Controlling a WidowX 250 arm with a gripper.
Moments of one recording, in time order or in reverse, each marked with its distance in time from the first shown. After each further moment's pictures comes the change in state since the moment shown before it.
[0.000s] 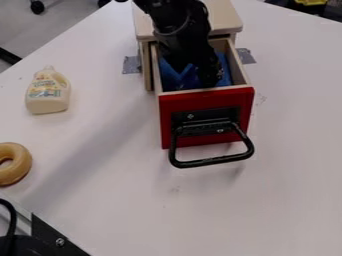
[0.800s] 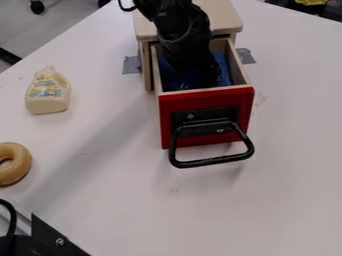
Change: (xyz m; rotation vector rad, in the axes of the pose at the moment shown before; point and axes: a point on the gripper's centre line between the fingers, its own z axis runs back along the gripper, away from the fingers) arm 0.001 0.010 -0.019 0.040 -0.013 -0.028
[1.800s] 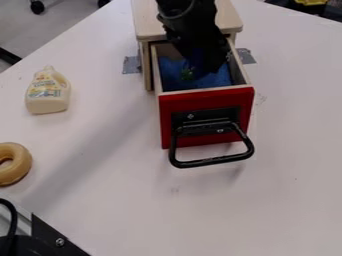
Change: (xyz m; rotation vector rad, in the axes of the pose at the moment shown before) arm 0.020 -0.011 0.039 -0.033 -0.051 0.069
